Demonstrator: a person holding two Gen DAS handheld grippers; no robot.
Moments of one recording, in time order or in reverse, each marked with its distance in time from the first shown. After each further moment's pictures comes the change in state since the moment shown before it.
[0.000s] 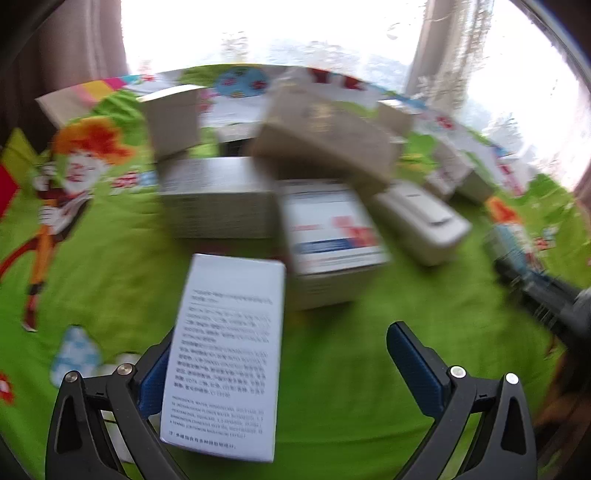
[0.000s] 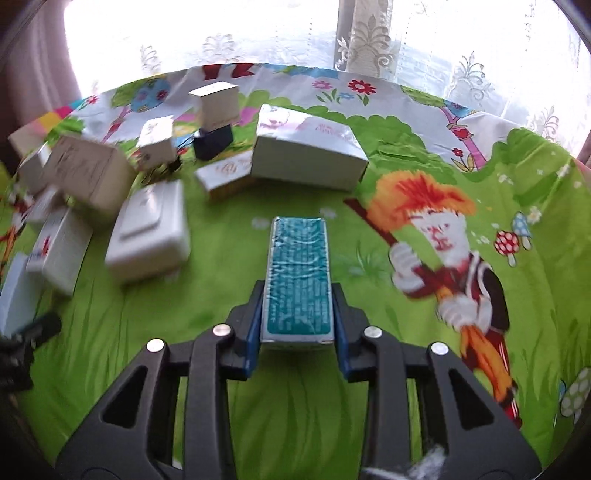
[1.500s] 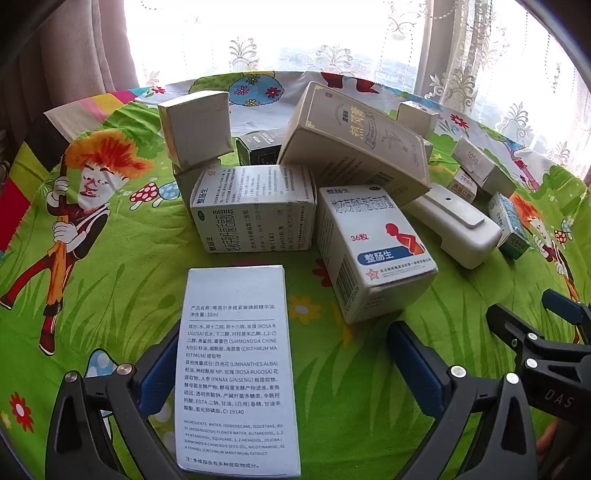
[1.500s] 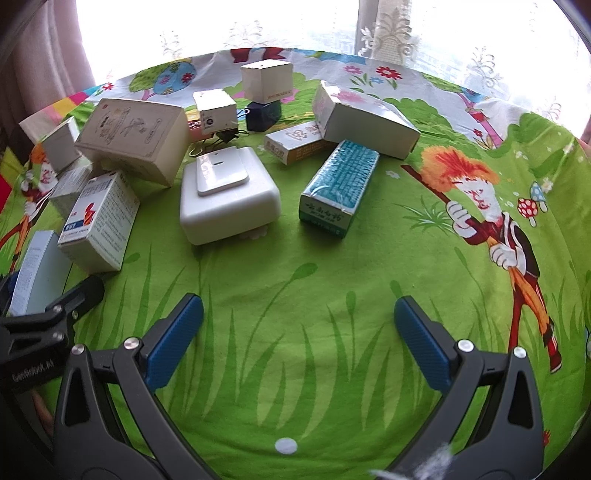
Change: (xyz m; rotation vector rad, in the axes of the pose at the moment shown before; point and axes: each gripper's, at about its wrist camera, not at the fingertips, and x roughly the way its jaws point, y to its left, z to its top) left arm 0.005 0.024 0.003 0.050 -0.033 0.090; right arm -0.012 0.054 -0.019 0.043 0.057 0.020
